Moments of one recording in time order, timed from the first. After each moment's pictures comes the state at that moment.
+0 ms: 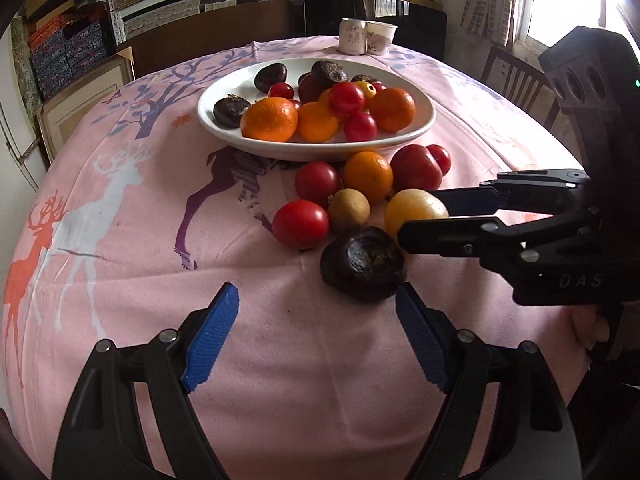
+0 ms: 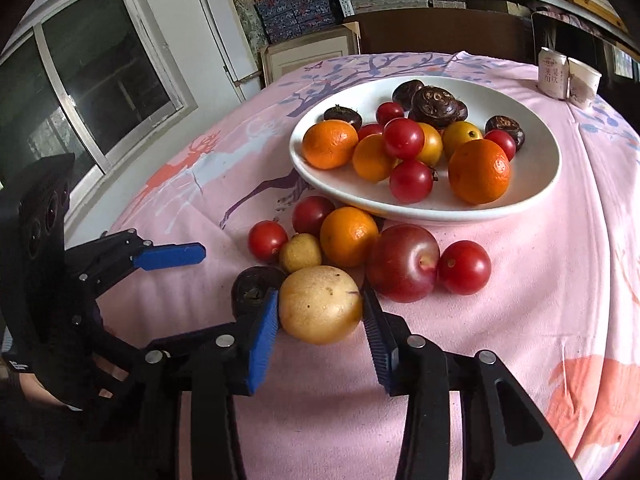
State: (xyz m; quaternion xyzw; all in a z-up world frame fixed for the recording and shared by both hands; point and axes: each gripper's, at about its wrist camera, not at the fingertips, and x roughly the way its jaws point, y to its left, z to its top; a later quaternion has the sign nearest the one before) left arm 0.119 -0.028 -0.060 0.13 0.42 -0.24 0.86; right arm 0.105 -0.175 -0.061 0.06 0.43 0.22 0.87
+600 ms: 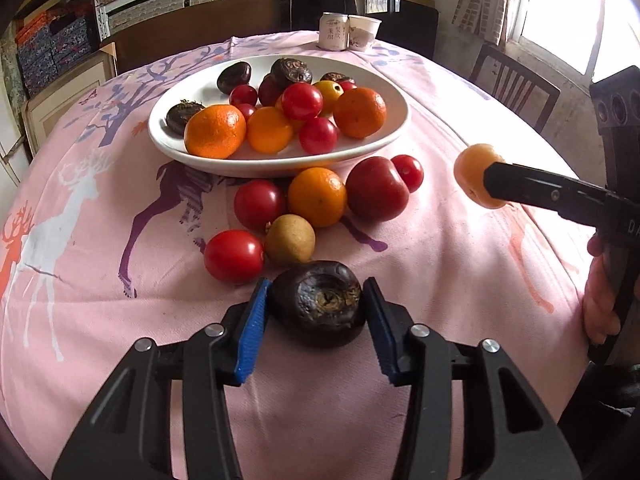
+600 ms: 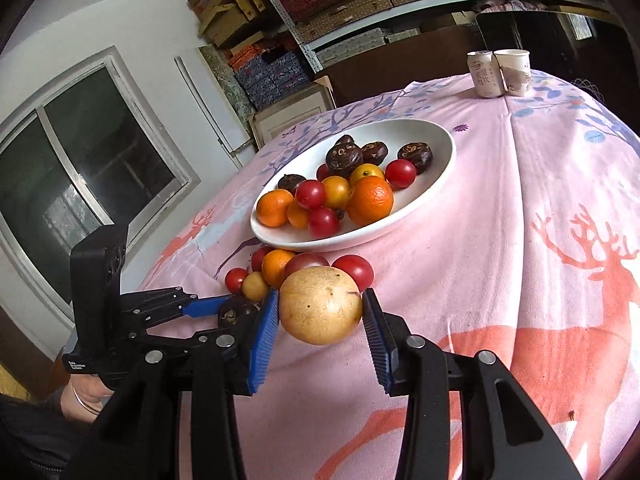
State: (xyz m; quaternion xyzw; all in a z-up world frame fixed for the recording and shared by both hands) left arm 0.129 -0.067 -0.064 0.11 0.44 -0.26 0.85; right arm 0.075 -0.261 -0.052 0.15 0.34 0.21 0.90
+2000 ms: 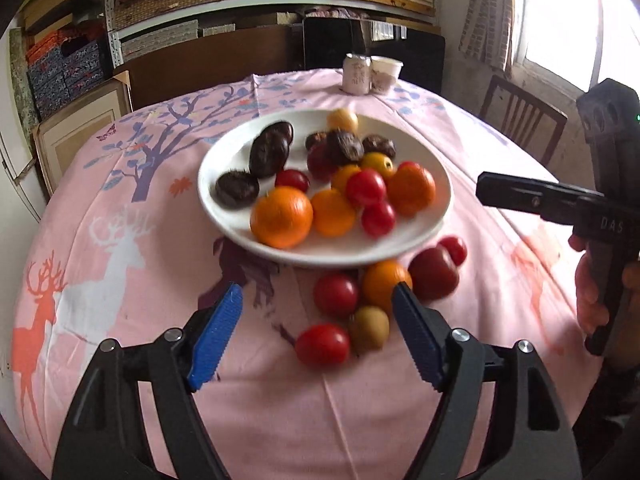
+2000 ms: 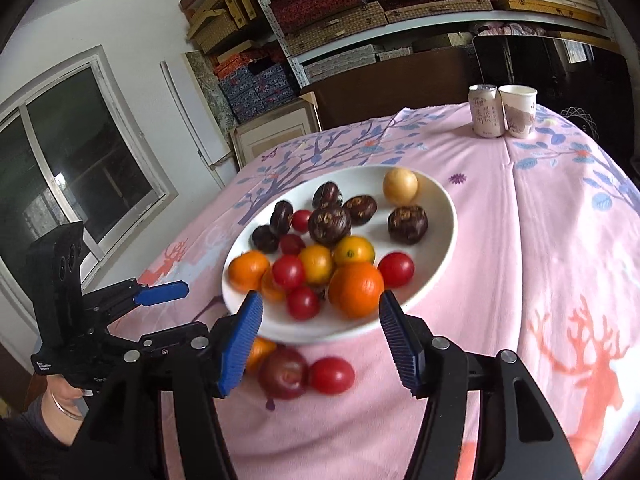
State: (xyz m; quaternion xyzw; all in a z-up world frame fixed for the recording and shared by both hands) left arm 0.168 -0.042 -0.032 0.12 0.39 -0.25 0.88; right arm 0.125 -0.267 -0.034 0.14 0.34 0.18 0.91
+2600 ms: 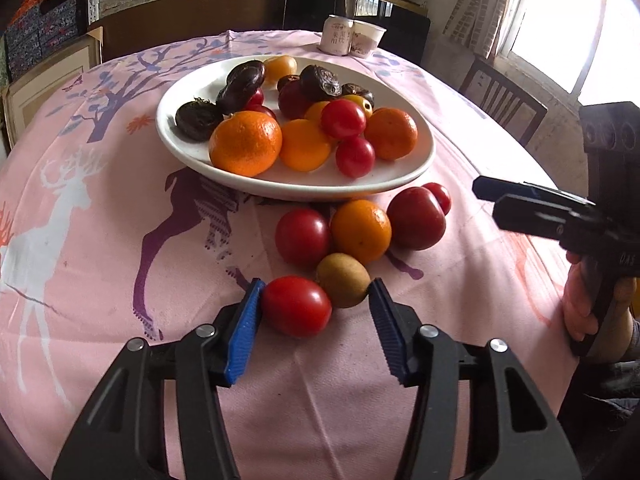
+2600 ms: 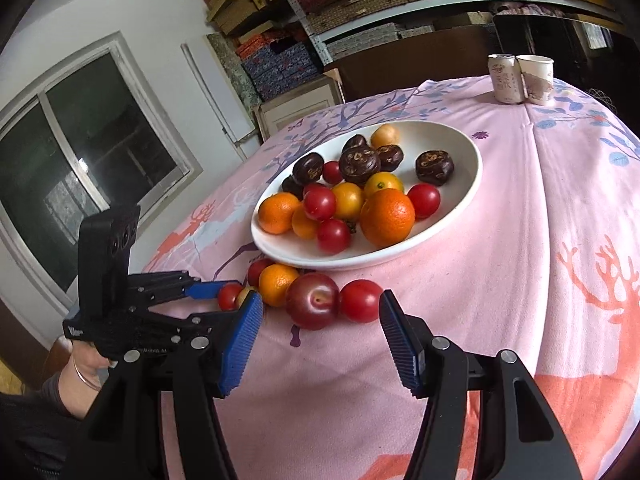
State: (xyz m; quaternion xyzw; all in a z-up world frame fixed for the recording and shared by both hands) left arm 0.171 -0.036 -0.063 0.07 0.45 -0.31 0.84; right arm 0.103 -0.247 -0.048 0.13 0.36 0.23 0.89
